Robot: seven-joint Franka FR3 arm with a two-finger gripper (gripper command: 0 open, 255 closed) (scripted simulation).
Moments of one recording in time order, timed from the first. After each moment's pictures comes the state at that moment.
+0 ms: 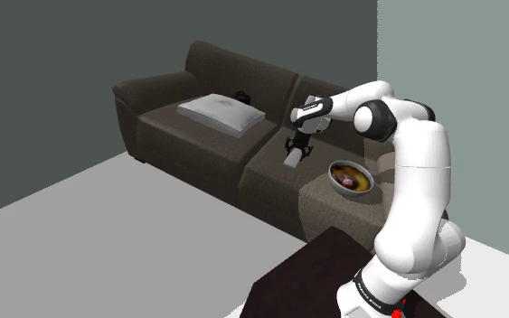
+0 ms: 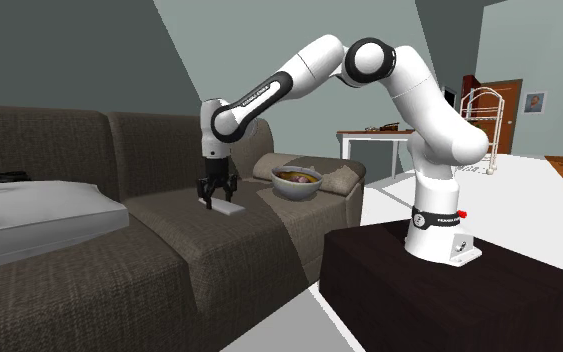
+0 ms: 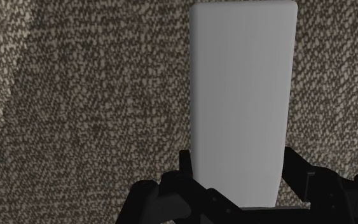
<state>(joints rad) -0.31 0.58 -0.18 -1.63 0.11 2.20 0.58</state>
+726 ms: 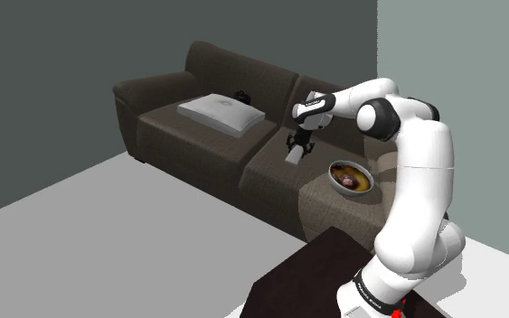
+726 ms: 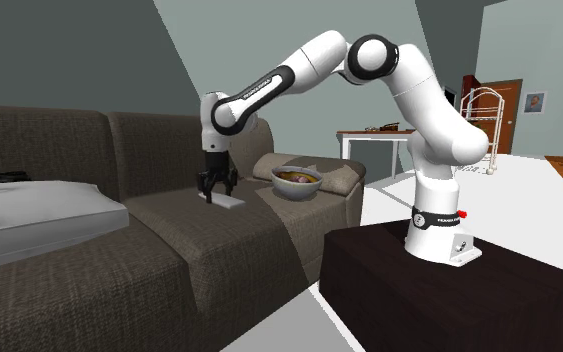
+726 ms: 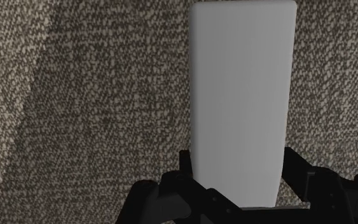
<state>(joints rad) -0.31 0.55 -0.18 -1.62 0.11 2.16 0.58</state>
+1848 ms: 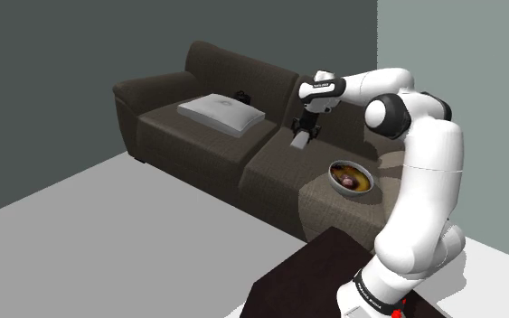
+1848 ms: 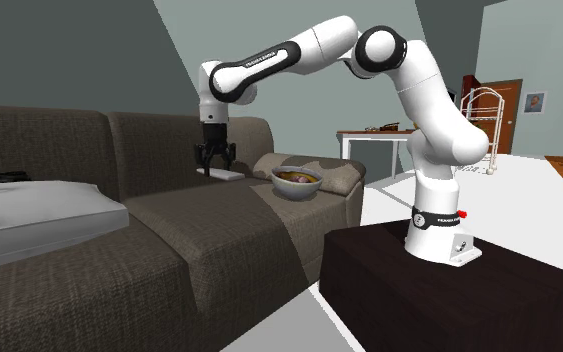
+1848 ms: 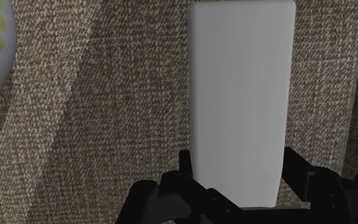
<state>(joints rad) -0.31 0.47 -0.19 -1.51 0.09 1.98 0.59</state>
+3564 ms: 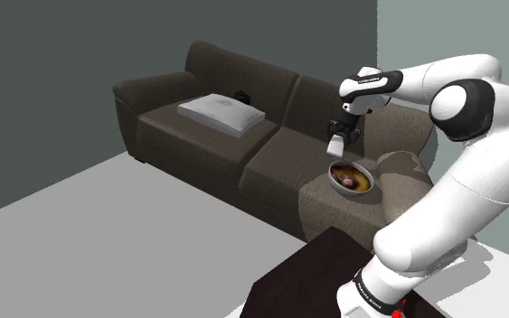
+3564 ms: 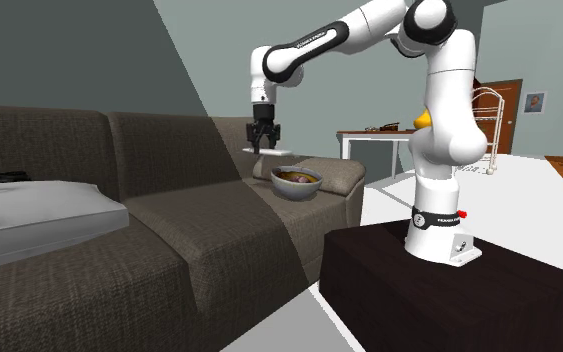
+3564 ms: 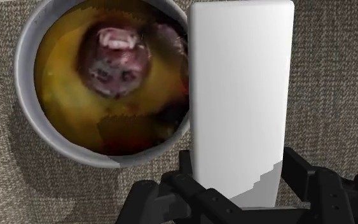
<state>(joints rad) -0.37 0.00 -0.28 -1.99 -0.01 1.99 0.47</state>
